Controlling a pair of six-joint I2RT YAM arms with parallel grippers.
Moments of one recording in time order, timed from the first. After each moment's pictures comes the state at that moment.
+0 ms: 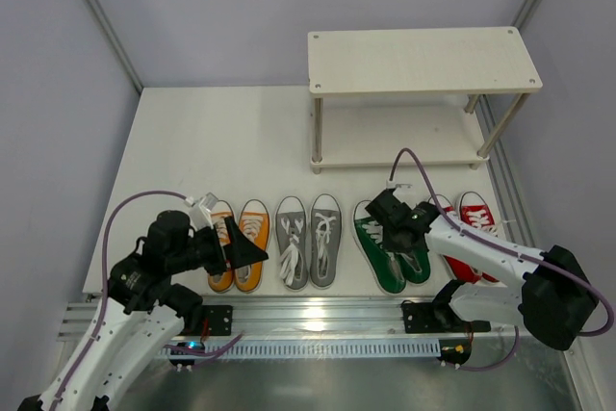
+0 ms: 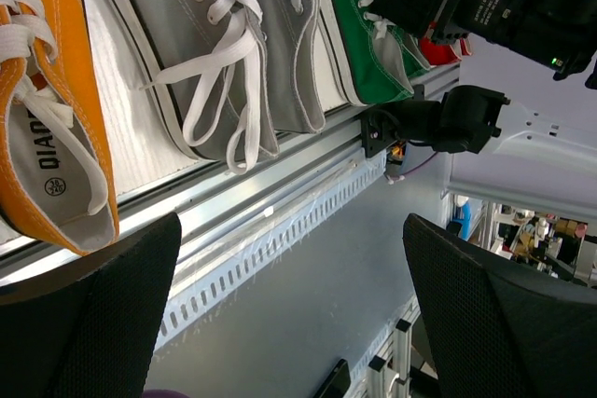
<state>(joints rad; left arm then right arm) -0.48 0.42 0.64 -0.85 0.46 -0.84 0.73 1.17 0.68 -0.80 0.35 0.76</state>
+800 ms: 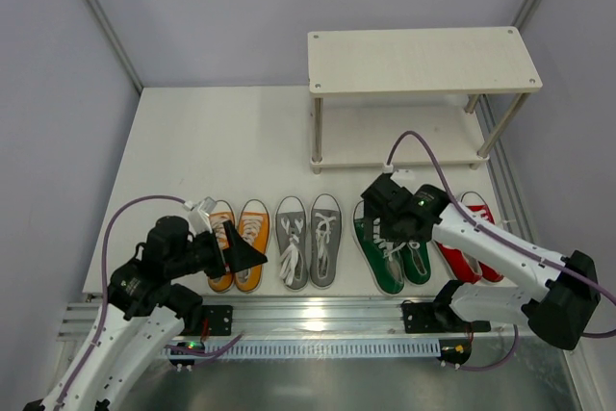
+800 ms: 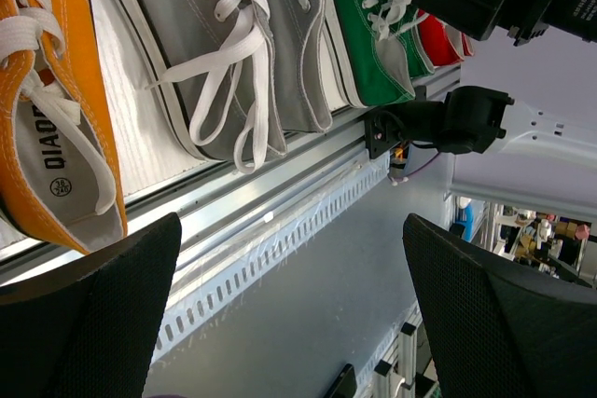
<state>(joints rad) -0.48 0.36 0.59 -0.85 0.45 -0.84 0.81 1.16 0.95 -1.04 0.36 0.80</state>
